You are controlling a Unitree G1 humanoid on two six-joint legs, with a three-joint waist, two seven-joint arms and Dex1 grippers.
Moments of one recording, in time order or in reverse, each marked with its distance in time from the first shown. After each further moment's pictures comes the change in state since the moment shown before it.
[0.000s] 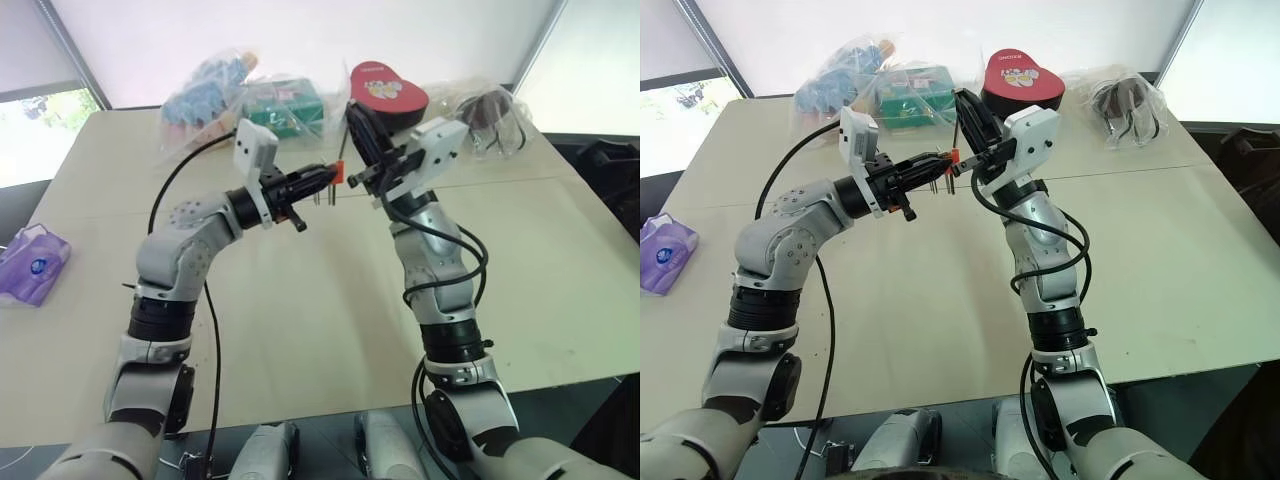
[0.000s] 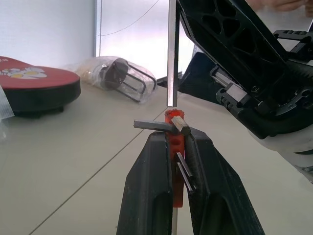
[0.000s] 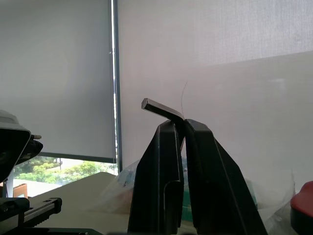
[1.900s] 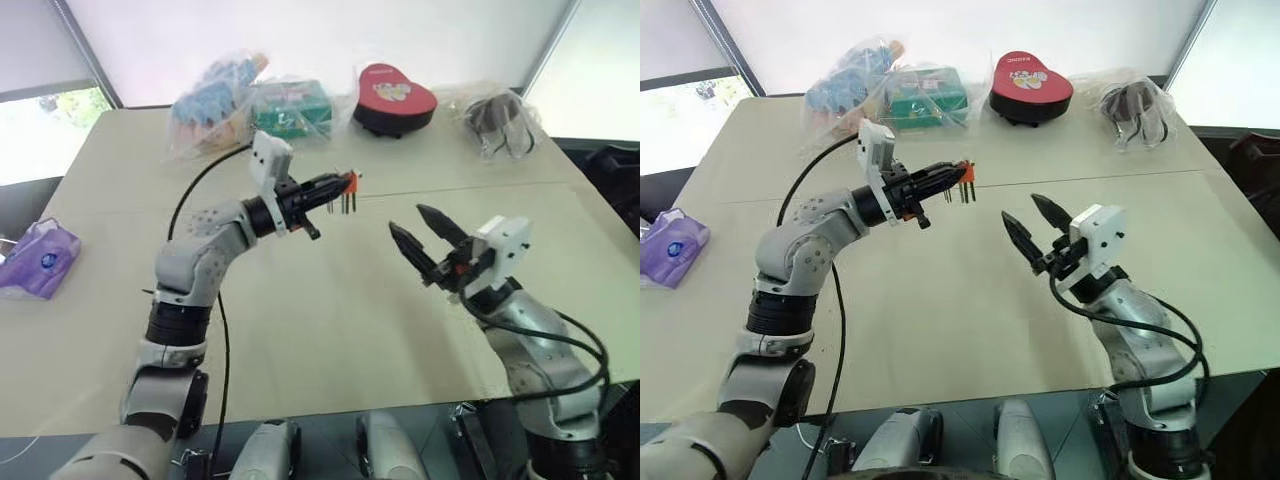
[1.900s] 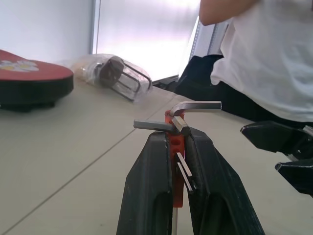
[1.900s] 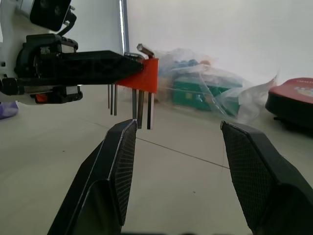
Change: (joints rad) left arm 0.019 -0.116 -0.024 0.037 0.004 0.024 0.004; right arm 0.570 -0.393 -0.163 -0.581 0.230 0.398 0.101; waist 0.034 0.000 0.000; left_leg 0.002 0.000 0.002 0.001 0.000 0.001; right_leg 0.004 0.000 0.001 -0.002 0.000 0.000
